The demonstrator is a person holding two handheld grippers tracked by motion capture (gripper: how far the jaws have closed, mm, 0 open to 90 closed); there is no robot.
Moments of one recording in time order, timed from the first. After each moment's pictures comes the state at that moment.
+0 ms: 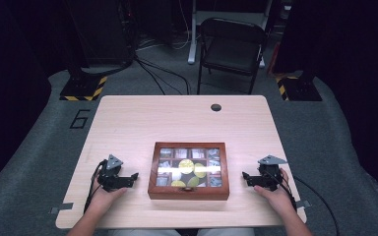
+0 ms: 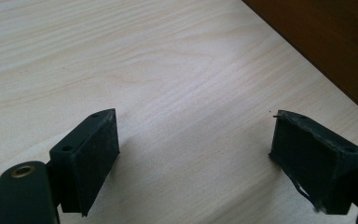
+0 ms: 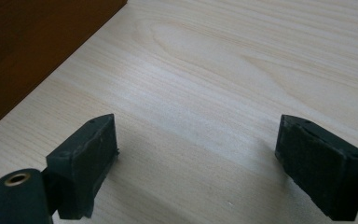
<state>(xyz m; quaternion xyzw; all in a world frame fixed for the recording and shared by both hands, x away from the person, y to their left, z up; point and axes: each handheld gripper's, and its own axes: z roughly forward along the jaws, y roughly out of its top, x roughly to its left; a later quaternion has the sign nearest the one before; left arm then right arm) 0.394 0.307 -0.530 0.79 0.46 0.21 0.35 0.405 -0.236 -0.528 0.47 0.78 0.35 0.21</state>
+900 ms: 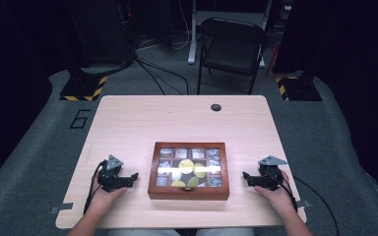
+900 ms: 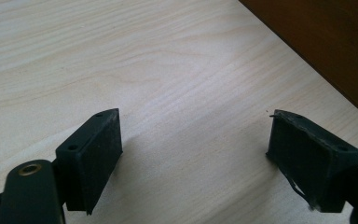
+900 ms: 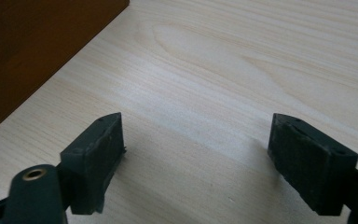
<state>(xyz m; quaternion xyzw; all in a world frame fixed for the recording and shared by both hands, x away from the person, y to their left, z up) 0.393 0.306 -0.530 0.78 0.47 0.21 0.35 0.403 -0.236 -0.528 0.47 0.78 0.35 0.21</state>
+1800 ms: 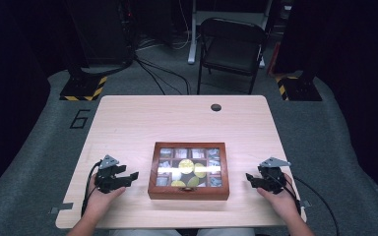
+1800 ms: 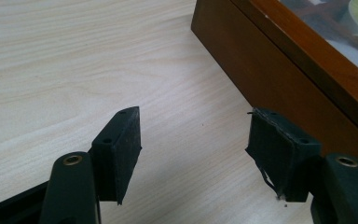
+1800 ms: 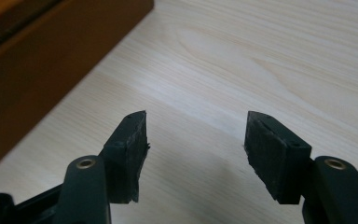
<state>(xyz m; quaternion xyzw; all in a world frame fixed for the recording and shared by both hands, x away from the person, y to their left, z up) 0.377 0.303 -0.499 0.77 0.48 0.15 0.40 0.383 -0.232 -0.504 0.46 0.79 0.34 0.20</state>
